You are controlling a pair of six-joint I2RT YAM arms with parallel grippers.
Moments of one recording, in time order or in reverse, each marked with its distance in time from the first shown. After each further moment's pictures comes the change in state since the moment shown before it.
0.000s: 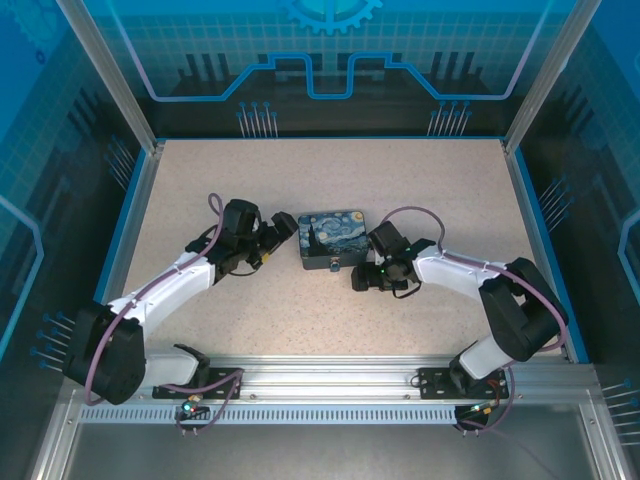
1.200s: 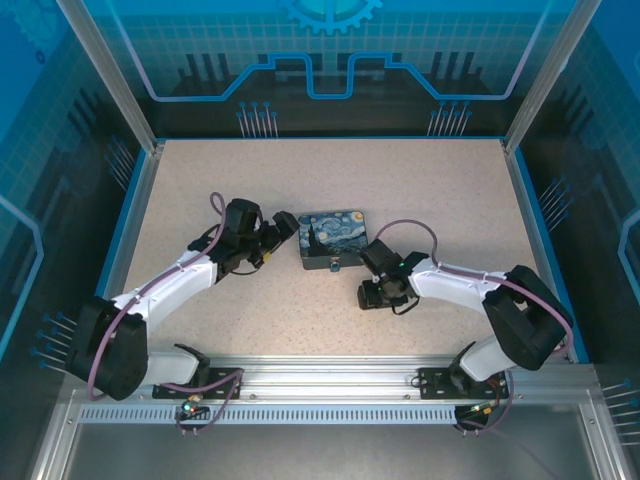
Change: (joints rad) left arm 0.000 0.025 0.000 0.031 0.000 -0.001; right arm 0.138 -0.035 -0.056 -0.084 0.087 0.062
